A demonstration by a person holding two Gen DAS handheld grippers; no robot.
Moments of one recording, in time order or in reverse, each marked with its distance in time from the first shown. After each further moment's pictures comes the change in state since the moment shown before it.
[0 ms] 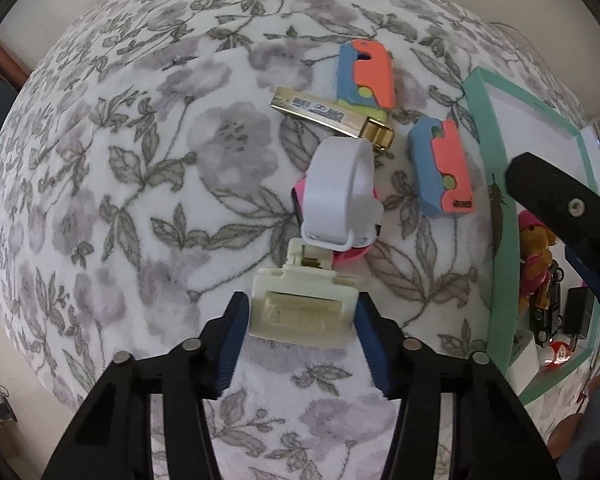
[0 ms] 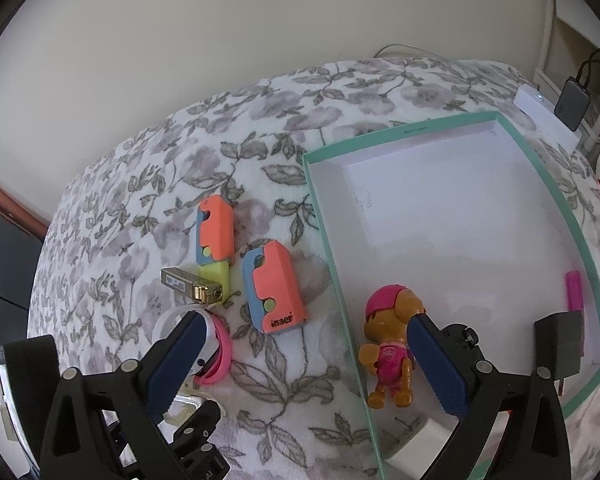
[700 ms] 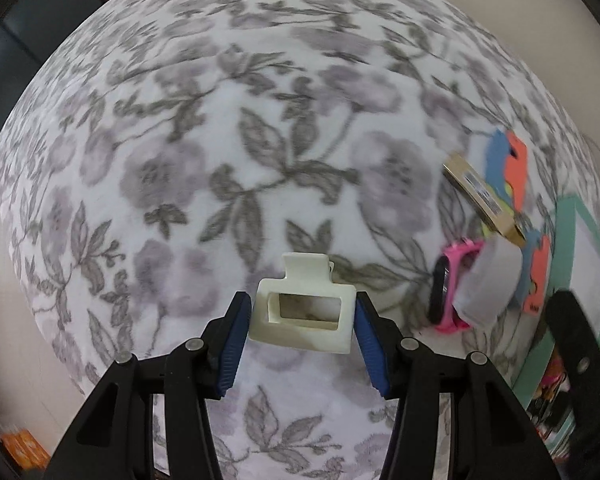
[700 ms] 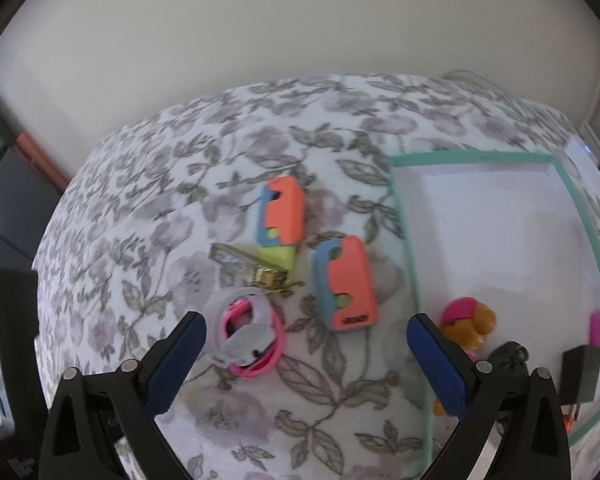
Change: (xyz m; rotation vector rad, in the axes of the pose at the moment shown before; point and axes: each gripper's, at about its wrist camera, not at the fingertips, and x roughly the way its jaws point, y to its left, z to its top) left arm -0.007 0.099 0.009 -0.386 -0.008 0.042; right arm 0.007 0.058 -0.014 -0.216 -0.017 0.056
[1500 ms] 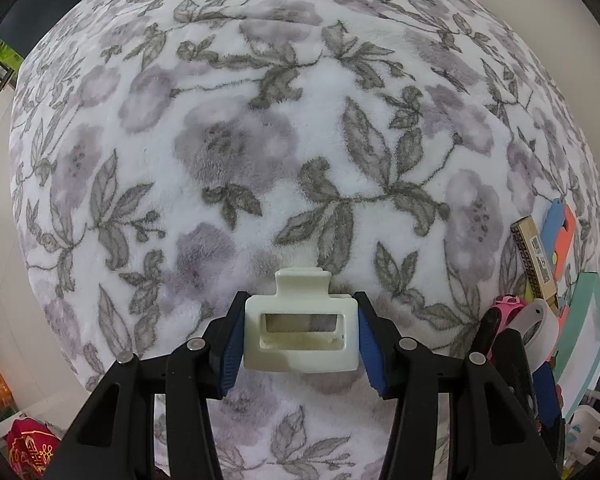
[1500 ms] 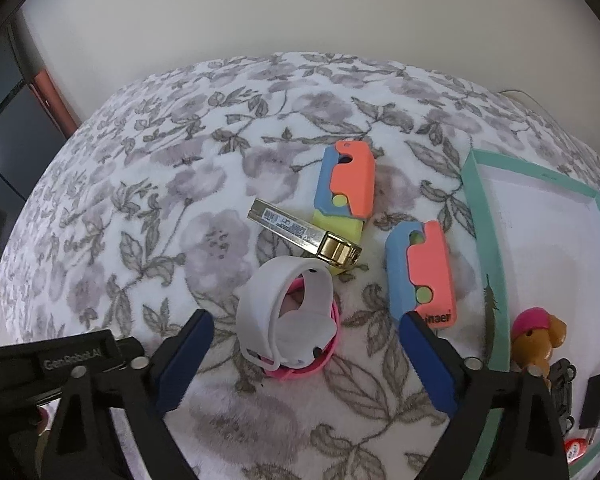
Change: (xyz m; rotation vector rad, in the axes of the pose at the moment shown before) left arm 0.022 0.084 0.015 -0.227 0.065 -0.007; right arm 0.040 0.043 -0.016 -0.152 0.035 -0.032
